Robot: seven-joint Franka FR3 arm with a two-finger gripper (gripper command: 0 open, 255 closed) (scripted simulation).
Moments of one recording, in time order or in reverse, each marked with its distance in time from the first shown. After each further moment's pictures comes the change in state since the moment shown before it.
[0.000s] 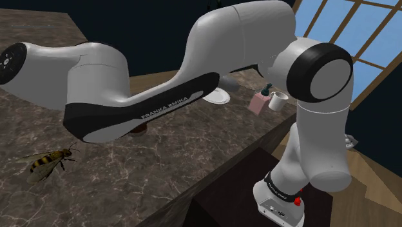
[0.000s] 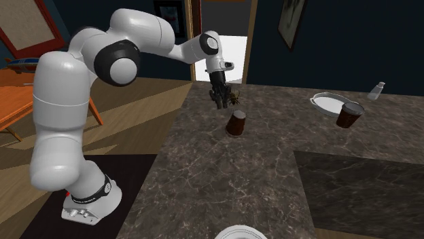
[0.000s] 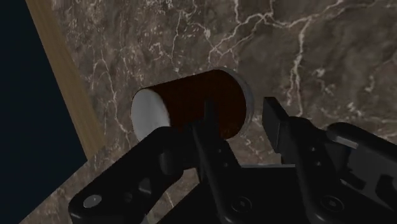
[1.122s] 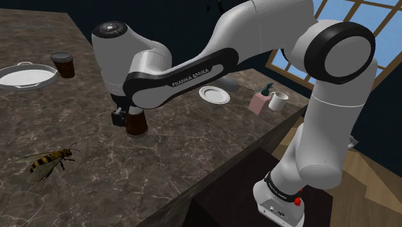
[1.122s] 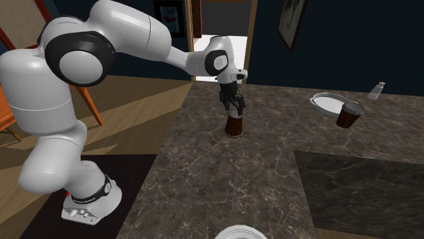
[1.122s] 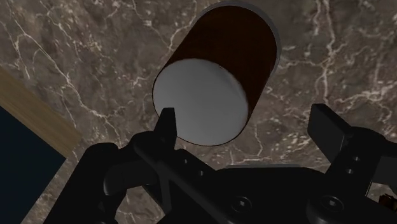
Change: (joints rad) arm -0.271 -0.193 0.007 -0.329 0.235 0.617 -0.023
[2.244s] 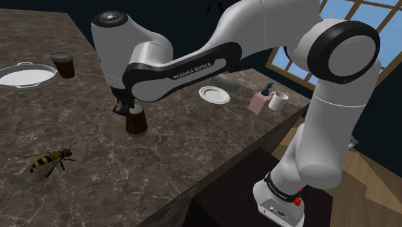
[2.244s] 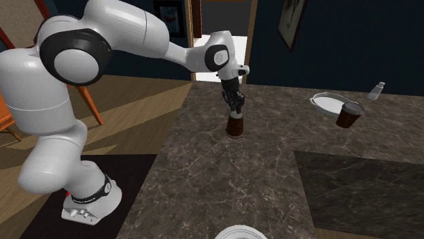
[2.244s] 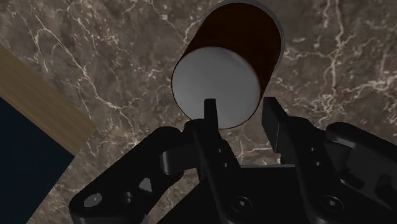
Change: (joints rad) arm -0.011 -0.020 0.004 0.023 0.002 -0.029 -0.018
